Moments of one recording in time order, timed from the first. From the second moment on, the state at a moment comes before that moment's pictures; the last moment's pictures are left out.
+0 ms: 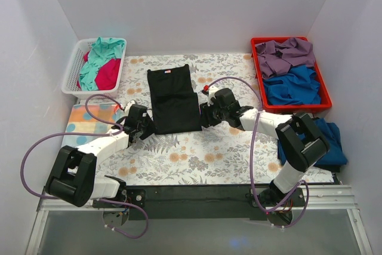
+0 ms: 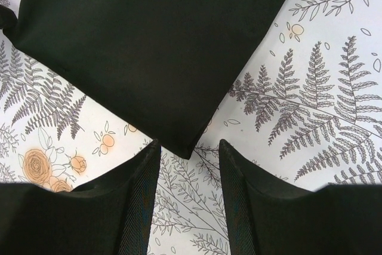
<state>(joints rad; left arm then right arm) -0.36 1.30 0.56 -0.12 -0.13 -0.88 0.65 1.66 0.90 0.04 -0.26 0.21</state>
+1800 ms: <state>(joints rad) -0.36 1.31 0.51 -0.10 -0.08 -0.86 0.66 1.78 0.85 0.22 -0.38 0.28</state>
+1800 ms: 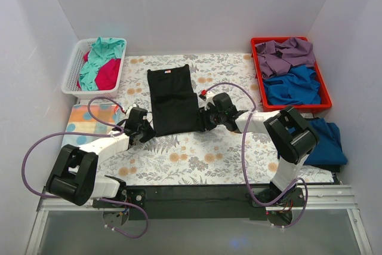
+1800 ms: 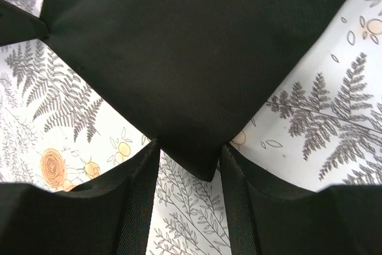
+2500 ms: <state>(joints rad) -0.37 0.97 0.47 -0.24 -0.08 -0.88 0.67 1.71 0.73 0.26 -0.43 0.29</state>
